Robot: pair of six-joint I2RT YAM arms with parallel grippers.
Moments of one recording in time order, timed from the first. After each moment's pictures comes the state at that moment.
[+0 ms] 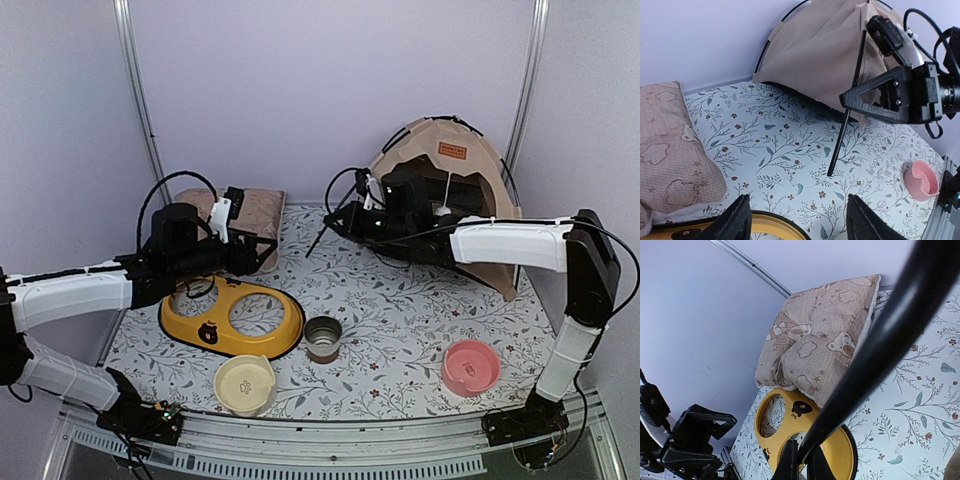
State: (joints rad) left arm -0.65 1.25 0.78 0.18 0.11 -0.24; right arm 0.78 1.80 1.31 0.20 -0.12 0.74
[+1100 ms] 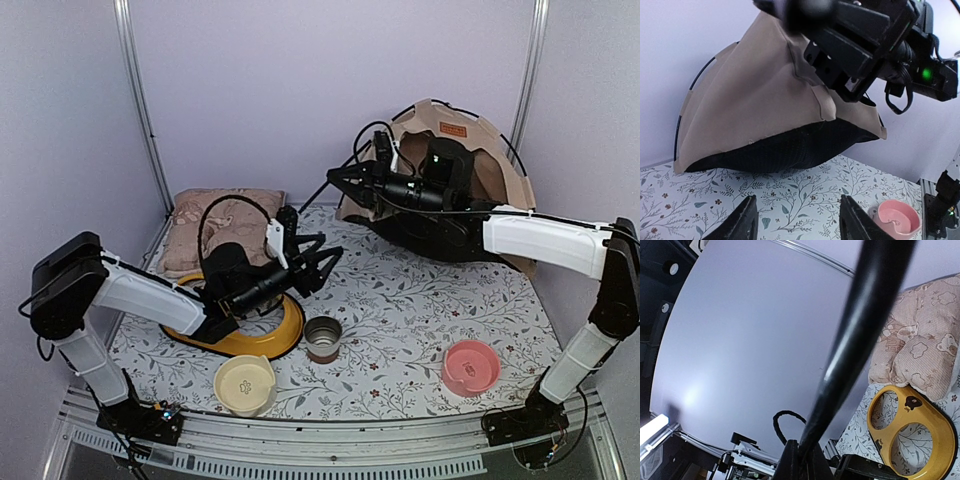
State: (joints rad) left arm -0.95 1.67 0.71 1.10 -0.01 -0.18; right arm 0.72 1.63 1.29 0.40 -0.51 1.12
